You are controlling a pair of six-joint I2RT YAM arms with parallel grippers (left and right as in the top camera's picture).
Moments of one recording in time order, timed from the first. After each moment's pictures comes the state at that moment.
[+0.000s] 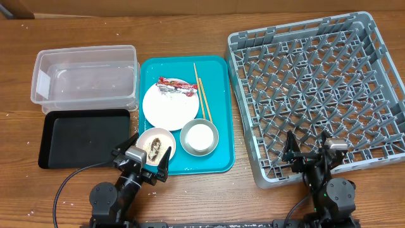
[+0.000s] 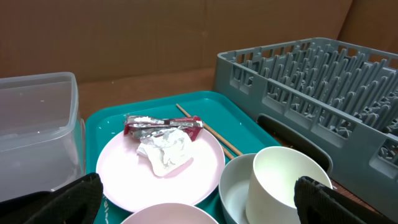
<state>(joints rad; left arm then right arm) -0.03 0.02 0.06 -0.18 0.39 -0.01 0.18 0.01 0.09 -0.22 0.11 0.20</state>
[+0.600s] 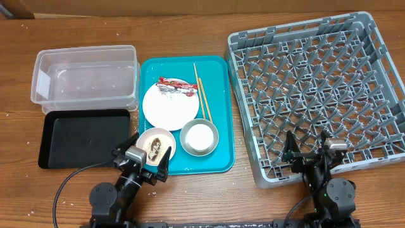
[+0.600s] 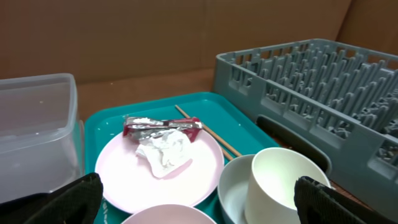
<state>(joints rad) -0.03 0.02 0.06 -0.17 0.39 -0.02 0.18 0.01 0.09 -0.22 0.09 0.20</state>
